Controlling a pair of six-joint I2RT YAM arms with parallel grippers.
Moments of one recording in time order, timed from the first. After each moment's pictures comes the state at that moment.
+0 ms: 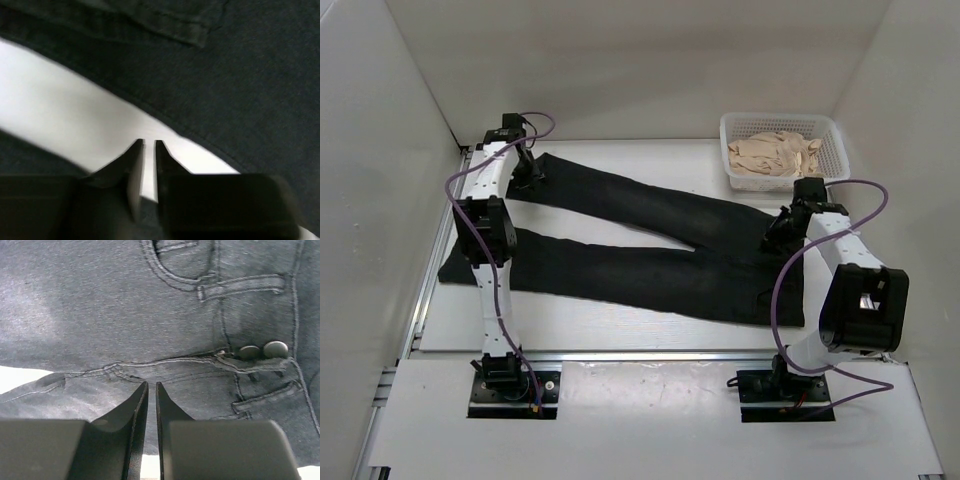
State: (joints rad) left arm 0.03 2.38 2.24 -1.02 -0.04 -0.35; right arm -0.07 1.52 1.05 -0.69 -0.15 0.56
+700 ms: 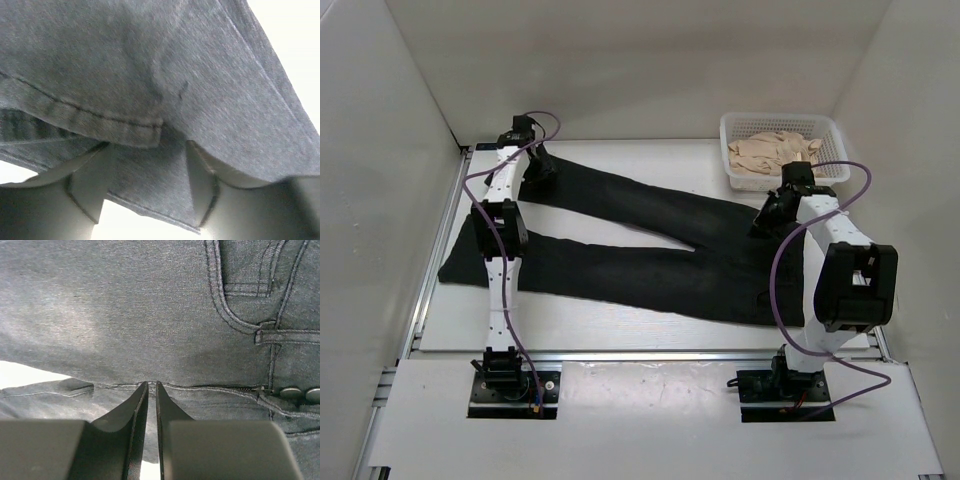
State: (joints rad) left arm 0.01 2.68 2.59 -0.97 -0.01 -0.44; right arm -0.01 1.65 1.21 -0.68 -0.19 0.53
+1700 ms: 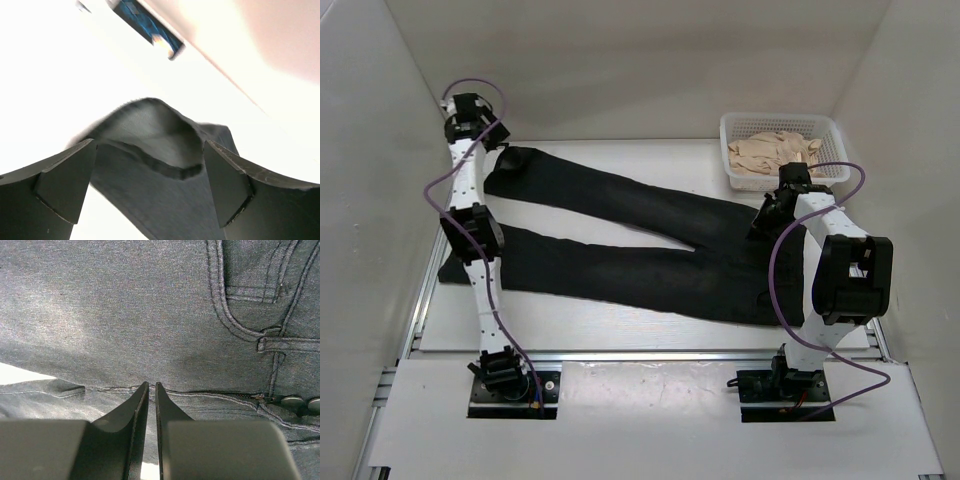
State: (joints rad) left arm 0.18 2.63 2.73 -0.81 -0.15 -0.49; right arm -0.01 1.72 1.23 -0.69 -0.21 0.49
